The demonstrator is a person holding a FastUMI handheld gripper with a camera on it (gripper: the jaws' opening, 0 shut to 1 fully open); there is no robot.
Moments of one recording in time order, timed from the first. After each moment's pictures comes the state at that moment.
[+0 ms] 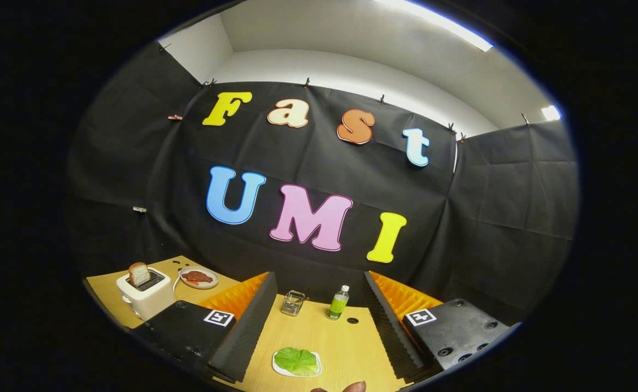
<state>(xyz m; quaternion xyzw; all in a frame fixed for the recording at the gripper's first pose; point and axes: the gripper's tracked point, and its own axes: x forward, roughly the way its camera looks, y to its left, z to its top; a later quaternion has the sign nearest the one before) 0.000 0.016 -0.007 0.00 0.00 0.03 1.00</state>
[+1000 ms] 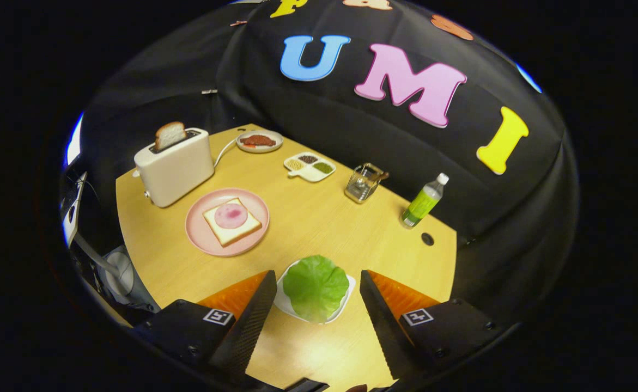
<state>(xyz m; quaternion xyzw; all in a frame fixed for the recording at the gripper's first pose) 0.053 0.053 -0.313 -0.08 0.36 0.29 0.88</state>
